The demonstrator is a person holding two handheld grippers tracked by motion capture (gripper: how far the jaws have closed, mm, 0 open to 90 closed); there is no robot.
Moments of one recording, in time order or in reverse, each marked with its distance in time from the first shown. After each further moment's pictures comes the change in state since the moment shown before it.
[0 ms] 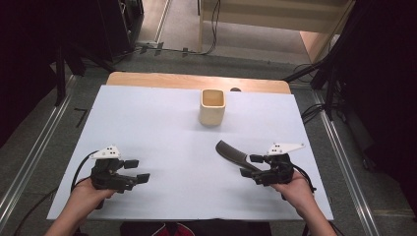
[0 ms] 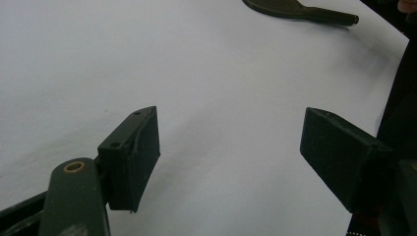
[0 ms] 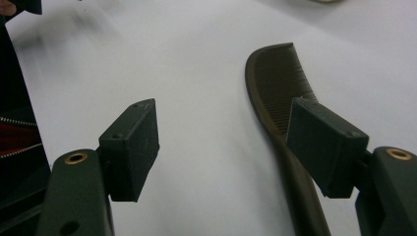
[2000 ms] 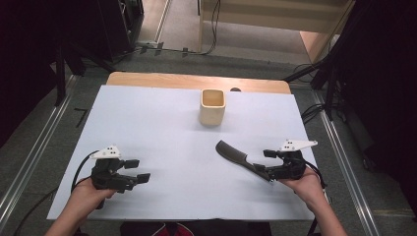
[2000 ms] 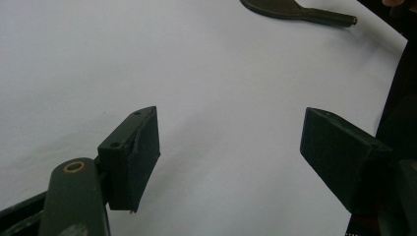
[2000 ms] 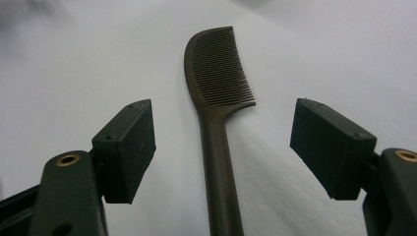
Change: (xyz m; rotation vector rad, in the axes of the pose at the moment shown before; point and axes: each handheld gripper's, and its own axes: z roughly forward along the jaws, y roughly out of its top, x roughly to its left) left arm -0.001 0.001 0.000 -0.003 -0.004 0.001; right arm -0.040 -0.013 -0.016 0.001 -0.070 -0.025
